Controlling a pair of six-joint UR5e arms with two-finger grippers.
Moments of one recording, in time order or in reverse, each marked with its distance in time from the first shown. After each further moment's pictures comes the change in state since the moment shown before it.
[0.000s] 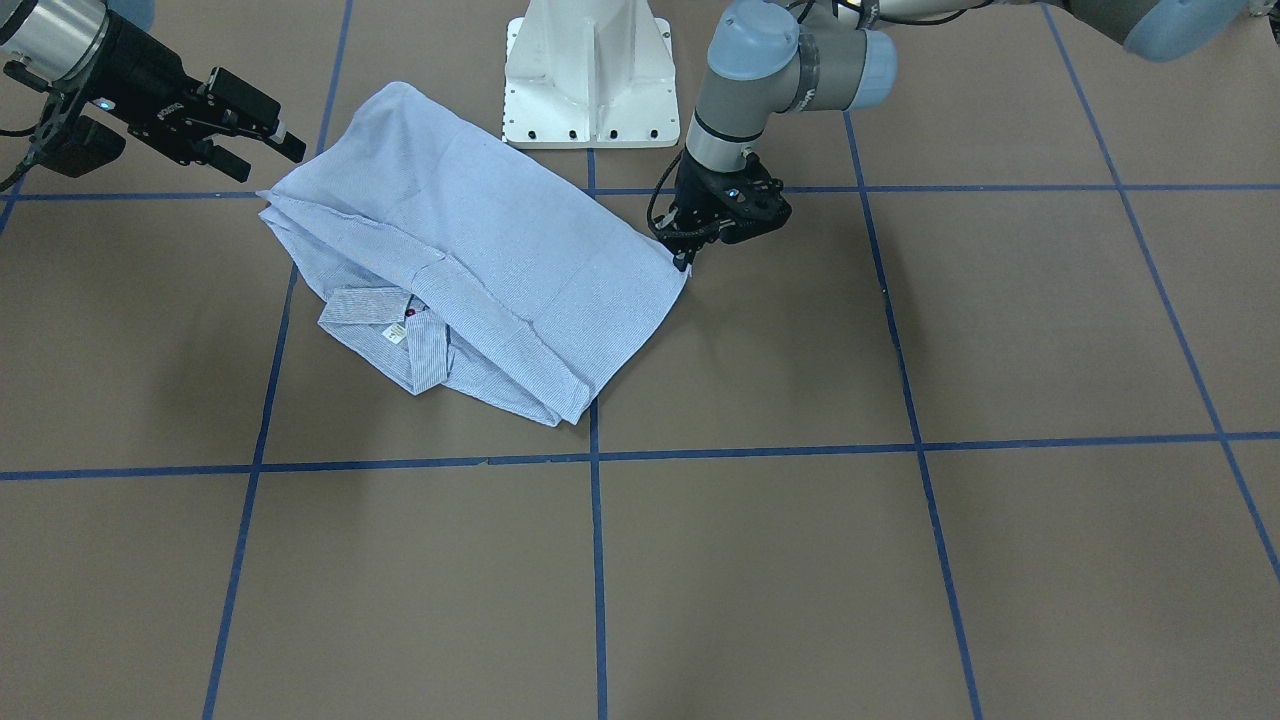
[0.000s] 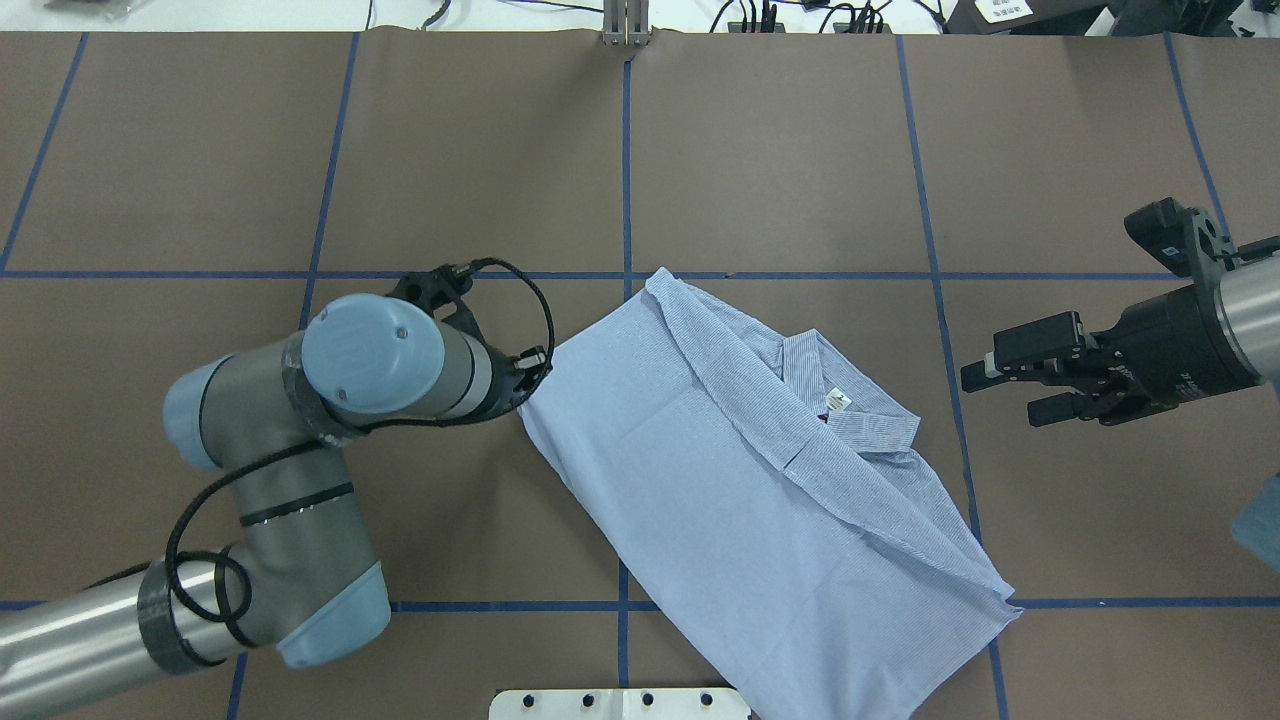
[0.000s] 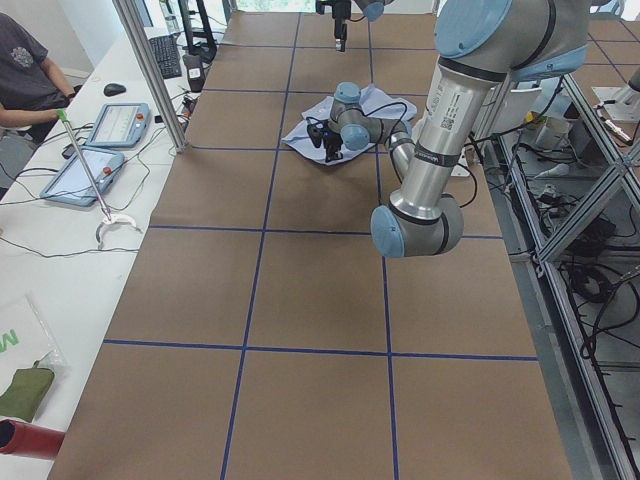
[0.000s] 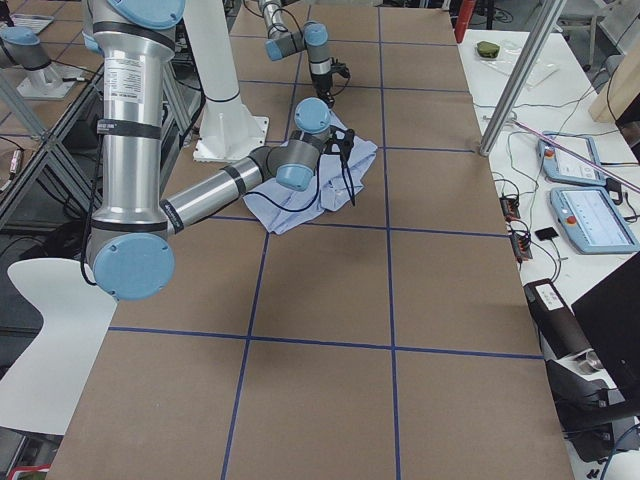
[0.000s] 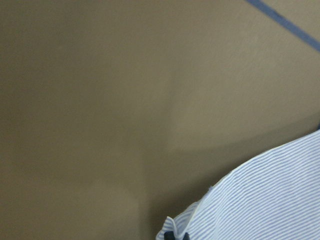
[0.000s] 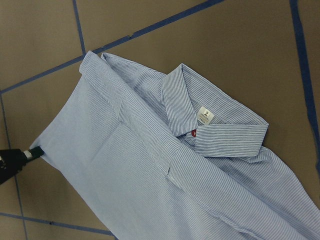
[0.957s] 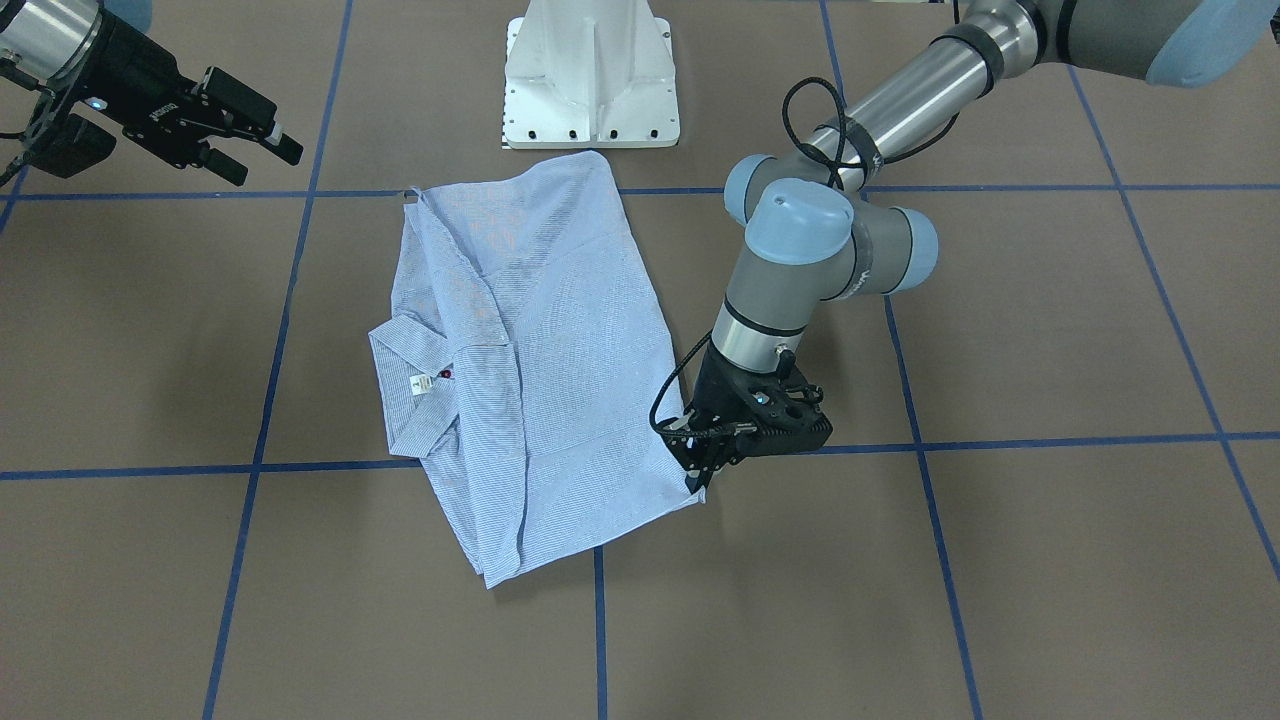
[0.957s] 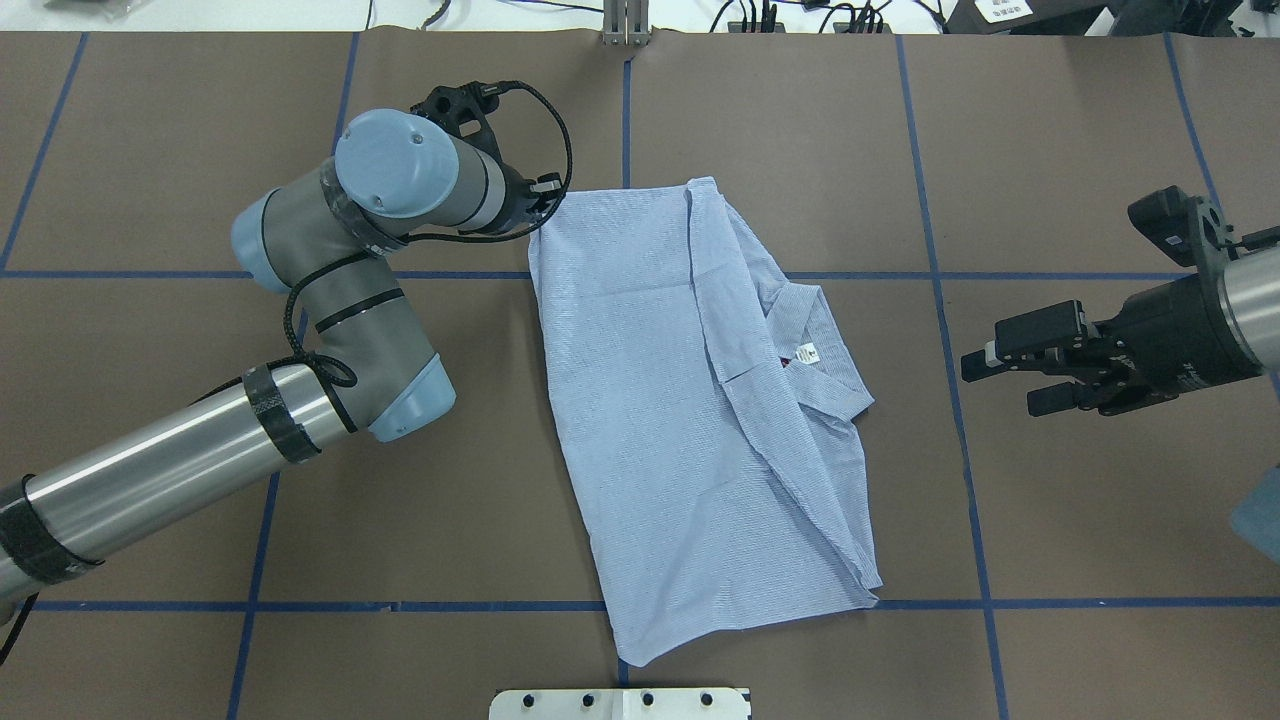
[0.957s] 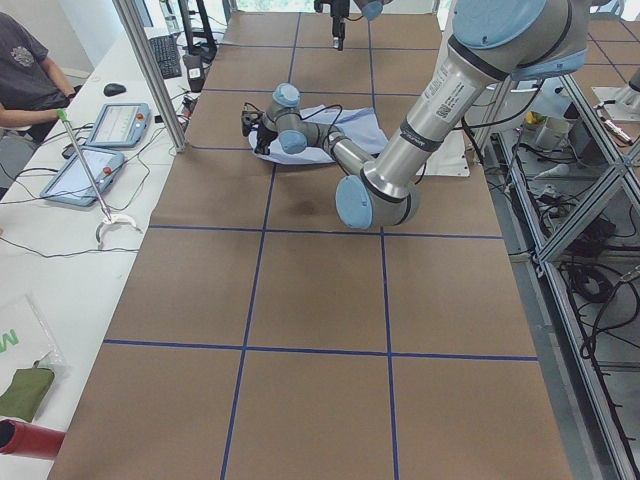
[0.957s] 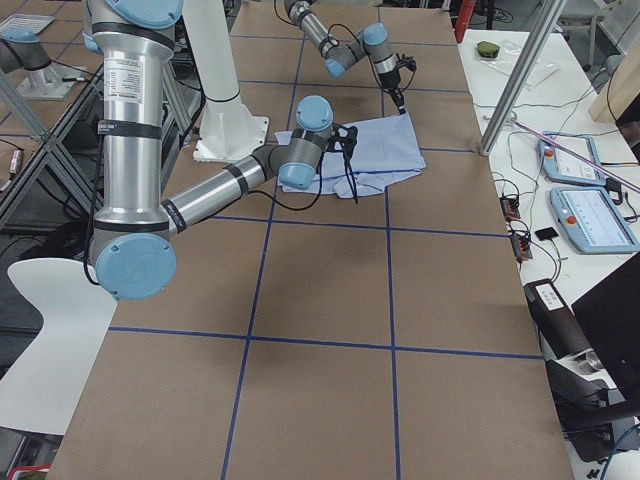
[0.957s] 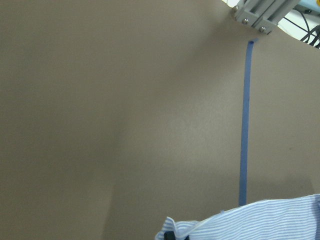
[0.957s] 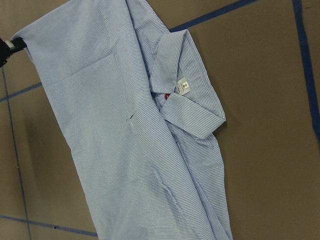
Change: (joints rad) left arm -0.217 -0.254 0.539 -0.451 0.022 0.288; right arm 0.014 0.015 0.001 0.002 -0.003 -0.001
